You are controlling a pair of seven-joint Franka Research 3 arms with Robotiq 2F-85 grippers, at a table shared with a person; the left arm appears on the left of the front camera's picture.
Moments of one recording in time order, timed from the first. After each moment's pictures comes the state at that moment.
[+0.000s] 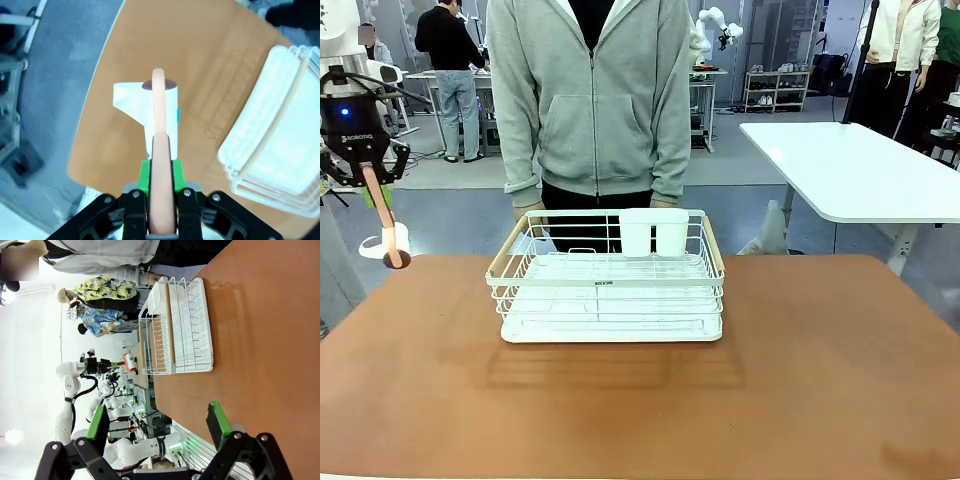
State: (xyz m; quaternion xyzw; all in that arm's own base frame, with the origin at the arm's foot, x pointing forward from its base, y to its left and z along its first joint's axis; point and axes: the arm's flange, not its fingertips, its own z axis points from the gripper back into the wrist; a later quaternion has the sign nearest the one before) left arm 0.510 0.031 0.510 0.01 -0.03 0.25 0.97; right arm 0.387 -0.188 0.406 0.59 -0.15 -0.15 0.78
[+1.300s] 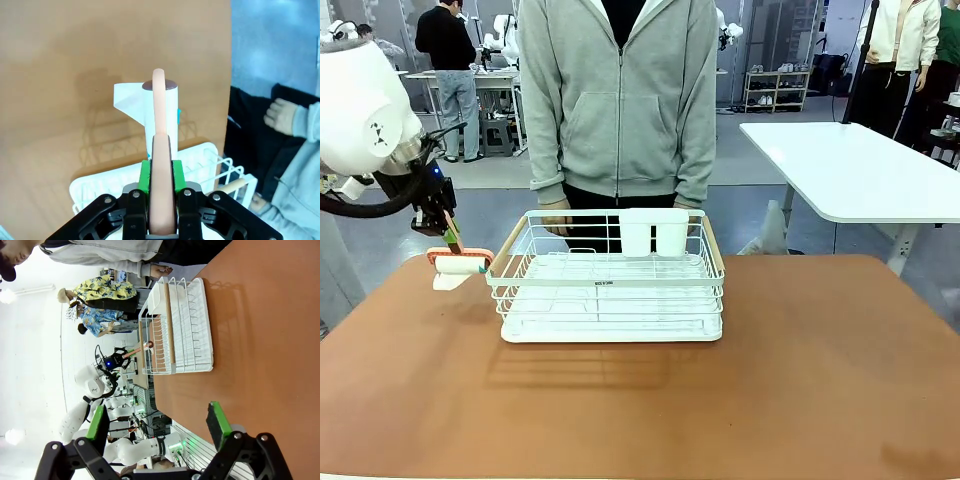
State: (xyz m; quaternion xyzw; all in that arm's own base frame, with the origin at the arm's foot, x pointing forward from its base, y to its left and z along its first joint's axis) left arm 0.520 -0.026 0.400 -0.16 -0.12 0.67 0.71; right arm 0.387 -0.187 0.406 0.59 -0.15 -0.15 0.78
